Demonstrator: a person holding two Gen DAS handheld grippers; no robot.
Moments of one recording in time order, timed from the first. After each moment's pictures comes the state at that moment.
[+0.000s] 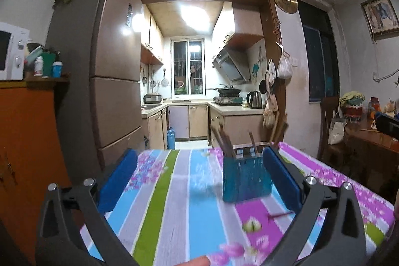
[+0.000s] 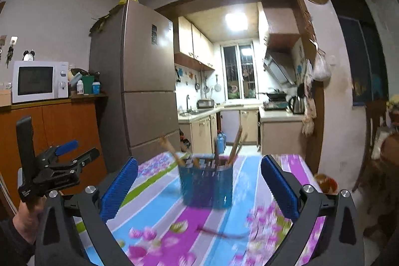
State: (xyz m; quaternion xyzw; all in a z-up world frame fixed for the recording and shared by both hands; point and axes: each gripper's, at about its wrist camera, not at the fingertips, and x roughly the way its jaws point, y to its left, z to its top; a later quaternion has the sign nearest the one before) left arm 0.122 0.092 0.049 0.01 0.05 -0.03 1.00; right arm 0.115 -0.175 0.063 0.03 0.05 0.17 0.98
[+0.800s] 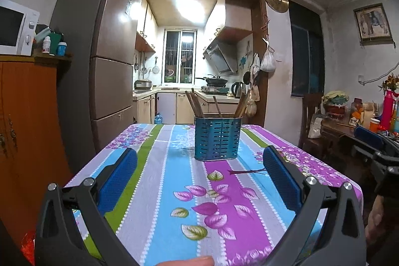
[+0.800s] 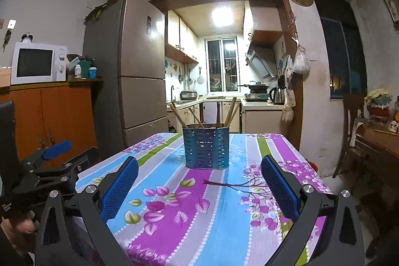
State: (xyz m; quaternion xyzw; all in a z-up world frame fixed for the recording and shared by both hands) left arm 0.007 0.076 -0.001 -0.01 0.07 -0.07 0.99; right arm -0.006 -0.133 0.011 0.02 0.07 0.11 0.99
